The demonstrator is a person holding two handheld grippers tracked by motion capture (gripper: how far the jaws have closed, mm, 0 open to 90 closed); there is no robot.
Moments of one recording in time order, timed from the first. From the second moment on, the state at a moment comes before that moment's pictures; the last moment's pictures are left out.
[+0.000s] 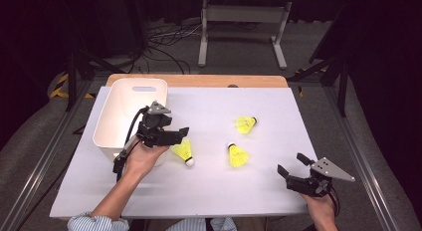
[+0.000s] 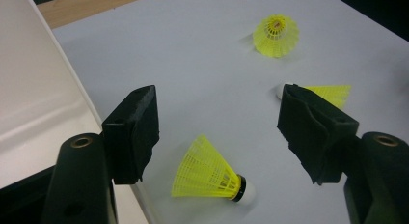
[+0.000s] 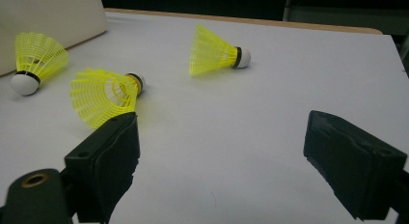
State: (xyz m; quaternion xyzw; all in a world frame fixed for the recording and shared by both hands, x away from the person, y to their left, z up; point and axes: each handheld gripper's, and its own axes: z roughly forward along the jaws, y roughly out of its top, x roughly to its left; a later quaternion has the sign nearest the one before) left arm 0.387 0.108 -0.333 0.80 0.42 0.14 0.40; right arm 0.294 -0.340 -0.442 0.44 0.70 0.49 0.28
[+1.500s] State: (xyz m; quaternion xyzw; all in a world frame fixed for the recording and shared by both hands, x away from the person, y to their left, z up) left arm 0.391 0.063 -0.343 0.85 0.43 0.11 0.29; right arm 0.294 -0.340 -0.442 0.43 0.70 0.50 0.28
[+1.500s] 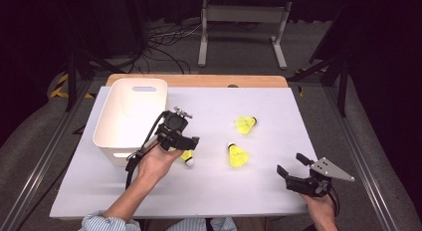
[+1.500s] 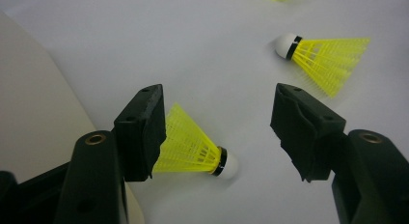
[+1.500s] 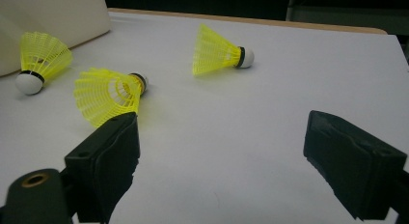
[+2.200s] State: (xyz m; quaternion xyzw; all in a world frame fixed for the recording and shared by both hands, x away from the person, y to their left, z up) left arm 0.402 0.054 -0.361 0.85 0.46 0.09 0.25; right arm 0.294 -0.339 -0.442 0.43 0.70 0.50 0.28
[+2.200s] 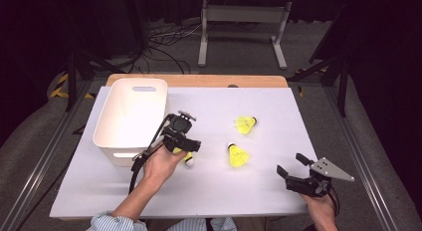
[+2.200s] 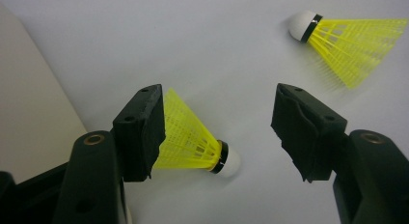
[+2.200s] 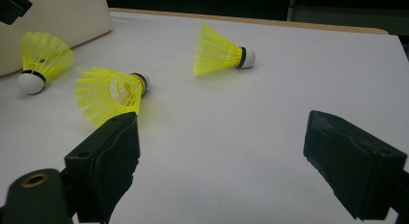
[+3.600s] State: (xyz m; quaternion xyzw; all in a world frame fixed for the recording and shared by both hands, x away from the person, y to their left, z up) left arm 0.418 0.044 -0.387 0.84 0.49 0.12 0.20; right arm 0.295 -0.338 -0.442 0.43 0.70 0.50 0.28
